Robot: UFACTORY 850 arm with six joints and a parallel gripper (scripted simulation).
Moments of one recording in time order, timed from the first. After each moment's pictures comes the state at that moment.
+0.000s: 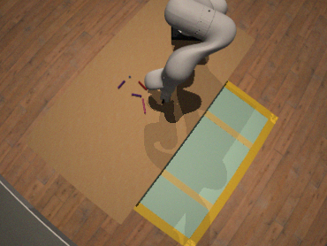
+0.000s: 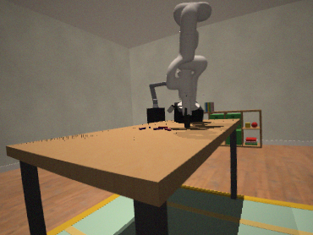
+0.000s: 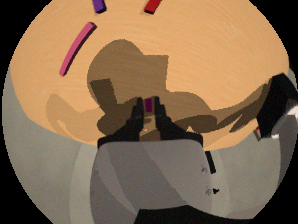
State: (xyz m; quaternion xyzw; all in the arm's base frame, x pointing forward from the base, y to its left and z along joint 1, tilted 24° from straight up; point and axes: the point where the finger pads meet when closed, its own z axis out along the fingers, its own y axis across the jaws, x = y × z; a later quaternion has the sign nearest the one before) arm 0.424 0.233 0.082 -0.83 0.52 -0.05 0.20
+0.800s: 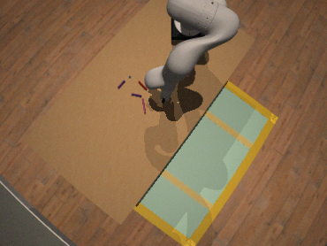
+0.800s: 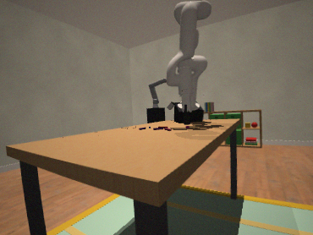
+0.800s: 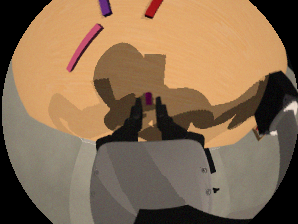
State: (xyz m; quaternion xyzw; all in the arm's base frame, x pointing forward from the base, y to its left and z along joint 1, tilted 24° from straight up) arm 0.419 0.228 0.099 -0.83 0.52 -0.05 0.20
